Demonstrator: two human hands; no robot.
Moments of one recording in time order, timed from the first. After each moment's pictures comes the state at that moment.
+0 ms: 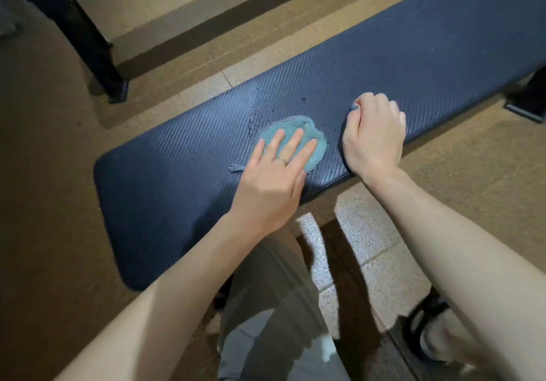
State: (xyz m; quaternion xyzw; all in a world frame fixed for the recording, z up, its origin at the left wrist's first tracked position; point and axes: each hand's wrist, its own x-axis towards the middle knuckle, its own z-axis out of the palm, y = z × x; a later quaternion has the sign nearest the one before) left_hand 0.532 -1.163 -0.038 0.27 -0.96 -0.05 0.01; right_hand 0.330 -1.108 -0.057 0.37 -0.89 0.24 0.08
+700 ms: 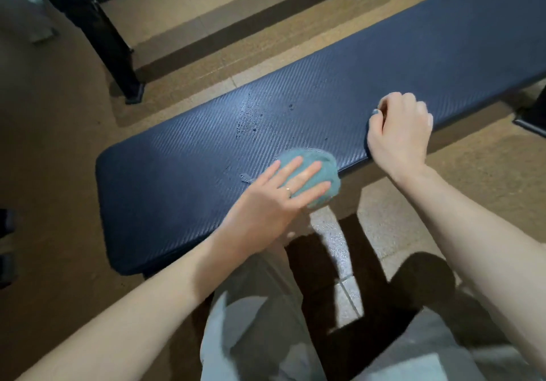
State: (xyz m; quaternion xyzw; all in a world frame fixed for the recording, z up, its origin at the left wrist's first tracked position) left_hand 0.535 -1.129 -0.040 0.12 -0.99 0.04 -0.05; right_hand 0.261 -1.075 -0.050 0.40 -0.89 0.23 0.07
